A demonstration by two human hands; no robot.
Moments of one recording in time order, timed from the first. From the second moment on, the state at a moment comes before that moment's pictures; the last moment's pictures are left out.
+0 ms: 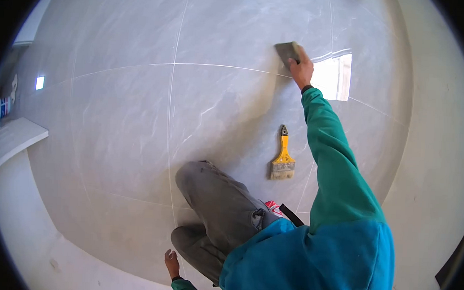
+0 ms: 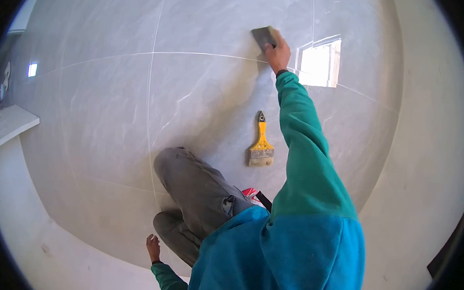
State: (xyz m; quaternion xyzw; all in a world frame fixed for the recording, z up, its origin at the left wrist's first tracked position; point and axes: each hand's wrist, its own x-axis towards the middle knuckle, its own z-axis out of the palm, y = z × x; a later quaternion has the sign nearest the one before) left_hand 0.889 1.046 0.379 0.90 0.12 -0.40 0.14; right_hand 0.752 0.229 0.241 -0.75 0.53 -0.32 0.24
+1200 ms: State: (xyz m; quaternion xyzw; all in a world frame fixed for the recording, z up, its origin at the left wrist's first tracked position) left_hand 0.869 1.019 0.354 0.92 0.09 -0.28 0.25; right_hand 0.778 0.311 0.261 -0.97 0.26 -0.02 0.03
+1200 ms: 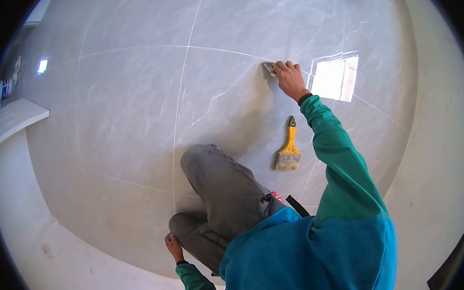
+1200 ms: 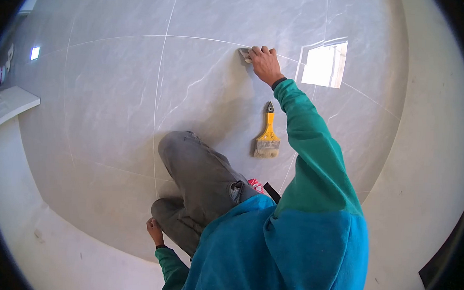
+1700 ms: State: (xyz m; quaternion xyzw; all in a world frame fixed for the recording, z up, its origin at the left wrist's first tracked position) left_hand 0.861 1.010 0.347 0.92 0.14 -0.23 0.28; right_hand 0.791 0.321 0.260 -0.95 0.30 -0.01 0.02
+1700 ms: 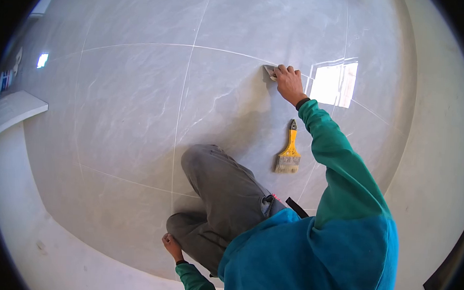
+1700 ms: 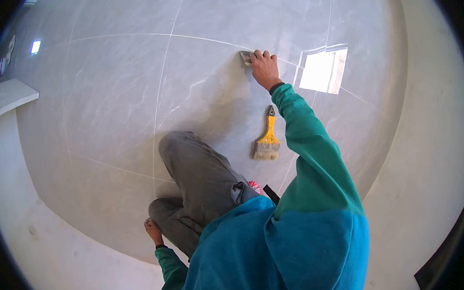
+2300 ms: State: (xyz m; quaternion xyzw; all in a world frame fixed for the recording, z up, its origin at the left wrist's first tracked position) left_hand 0.858 1.008 0.343 0.92 0.16 -0.22 0.29; right_hand 0.872 0.220 0.244 -0.91 0.36 -0.10 0.21
